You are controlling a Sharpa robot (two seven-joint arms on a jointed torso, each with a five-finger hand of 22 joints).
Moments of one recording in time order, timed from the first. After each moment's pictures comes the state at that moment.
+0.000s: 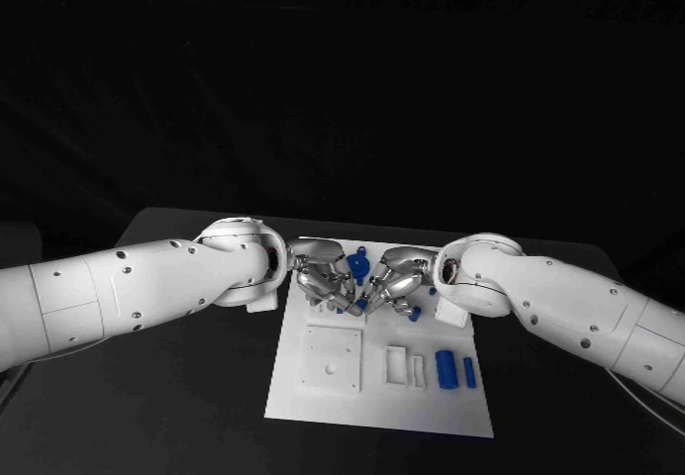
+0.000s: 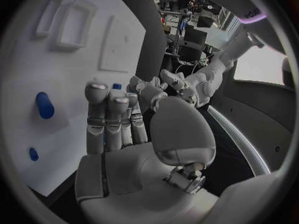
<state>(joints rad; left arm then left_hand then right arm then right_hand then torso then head) 1.42 -0.65 -0.23 1.40 -1.13 0.12 0.07 1.15 -0.04 -0.01 0.08 0.33 1.07 0.04 0.17 0.70 1.32 -0.03 0.53 0.25 1.31 -0.09 1.13 0.54 0.02 1.29 -0.11 0.21 1.31 1.07 -0.62 0.21 1.33 -1.01 0.27 -0.21 1.21 -0.03 0.52 -0.24 0.15 1.24 0.06 0.06 0.07 1.17 -0.02 0.96 1.05 1.45 -0.09 0.87 1.14 0.10 1.47 -0.10 0.60 1.31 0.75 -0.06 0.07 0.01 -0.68</state>
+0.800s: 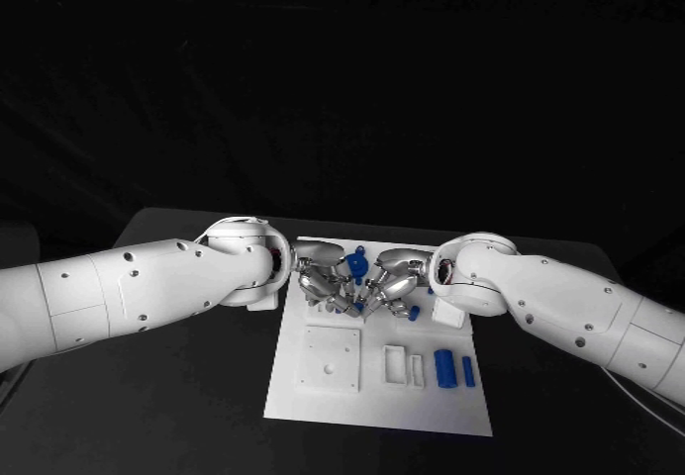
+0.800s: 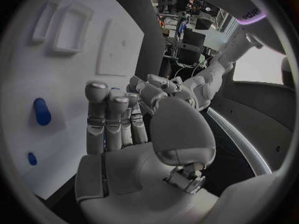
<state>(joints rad) 1.42 -0.63 -0.24 1.39 -1.19 0.13 0.06 1.18 0.01 -0.03 0.07 0.34 1.04 0.04 0.19 0.63 1.31 -0.03 0.53 0.25 1.31 -0.09 1.13 0.53 0.02 1.29 -0.11 0.20 1.31 1.07 -0.61 0.21 1.33 -1.01 0.30 -0.21 1.21 -0.03 0.52 -0.24 0.15 1.24 0.07 0.06 0.07 1.17 -0.02 0.96 1.05 1.44 -0.09 0.87 1.14 0.10 1.47 -0.10 0.60 1.31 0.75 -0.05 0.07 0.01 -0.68</state>
